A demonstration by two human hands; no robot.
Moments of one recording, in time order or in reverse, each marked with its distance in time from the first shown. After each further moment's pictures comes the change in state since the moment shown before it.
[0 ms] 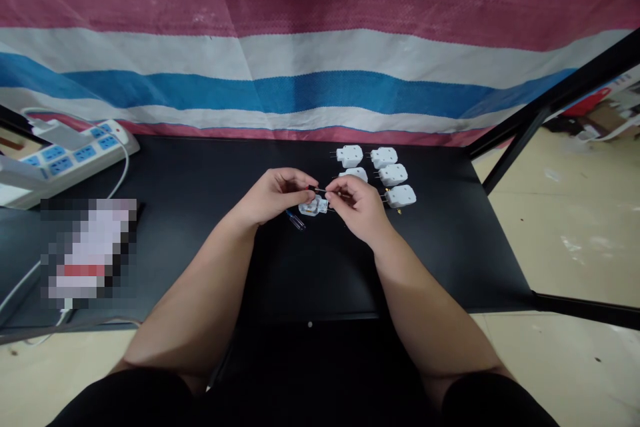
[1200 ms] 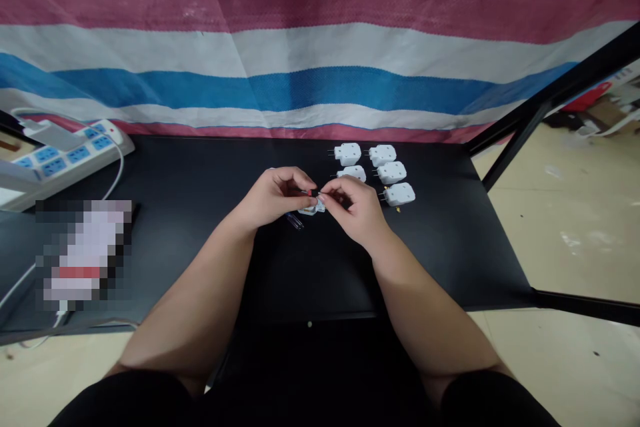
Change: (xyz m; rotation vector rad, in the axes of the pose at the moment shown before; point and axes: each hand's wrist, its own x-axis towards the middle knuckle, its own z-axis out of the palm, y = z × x) left_hand 0.000 -0.003 0.004 0.021 -0.045 0.172; right_hand -0.002 -0.011 0.002 -0.128 0.041 -0.193
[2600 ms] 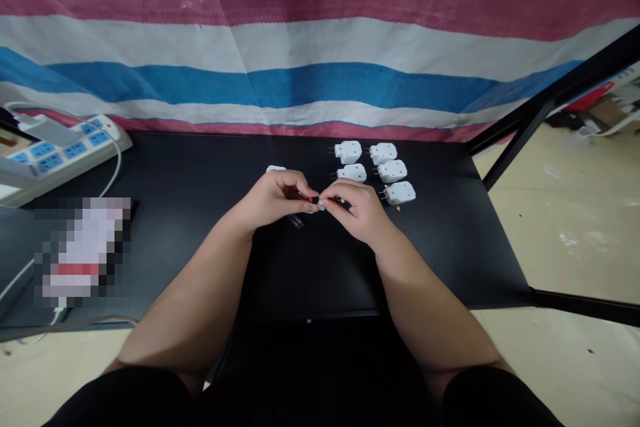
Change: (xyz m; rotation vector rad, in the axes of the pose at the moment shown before) left_hand -0.002 0.002 -0.003 0.198 -0.099 0.094; right_hand 0.002 0.004 -0.012 0.010 -0.185 -0.126
